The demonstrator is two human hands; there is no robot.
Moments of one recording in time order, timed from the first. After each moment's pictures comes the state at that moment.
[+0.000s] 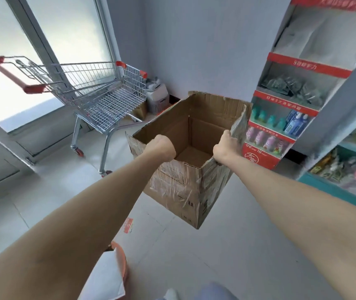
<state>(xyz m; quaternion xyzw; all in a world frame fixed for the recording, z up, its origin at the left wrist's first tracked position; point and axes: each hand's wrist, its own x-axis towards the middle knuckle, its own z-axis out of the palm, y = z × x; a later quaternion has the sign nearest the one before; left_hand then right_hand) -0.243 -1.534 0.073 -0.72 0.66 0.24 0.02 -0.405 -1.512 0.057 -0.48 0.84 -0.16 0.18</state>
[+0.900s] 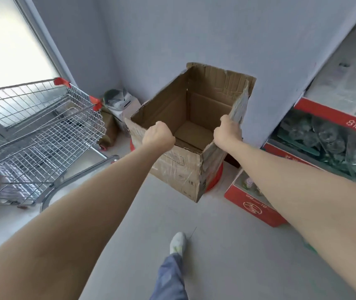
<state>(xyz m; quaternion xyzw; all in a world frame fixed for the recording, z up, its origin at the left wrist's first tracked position) -0.453 -2.096 0.019 -0.70 0.66 0.25 -0.05 -0.622 -2.075 0.013 -0.49 0.84 -0.16 0.16</state>
